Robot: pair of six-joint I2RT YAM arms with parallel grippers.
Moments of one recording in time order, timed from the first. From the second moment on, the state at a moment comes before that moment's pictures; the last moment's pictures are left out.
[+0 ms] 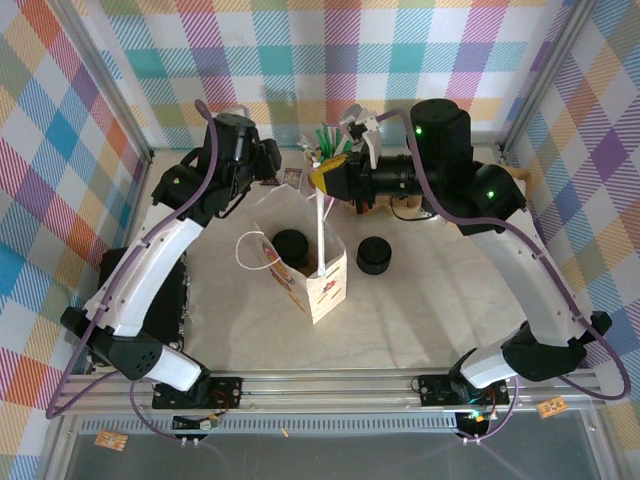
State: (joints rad) left arm -0.54 1.48 1.82 -0.88 -0.33 -0.56; right arm 0.72 1.46 2.00 -0.81 -0.63 0.12
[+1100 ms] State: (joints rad) left arm -0.55 1.47 1.80 -0.86 -0.33 -0.55; right arm 0.72 1.51 1.79 -0.73 -0.58 0.04
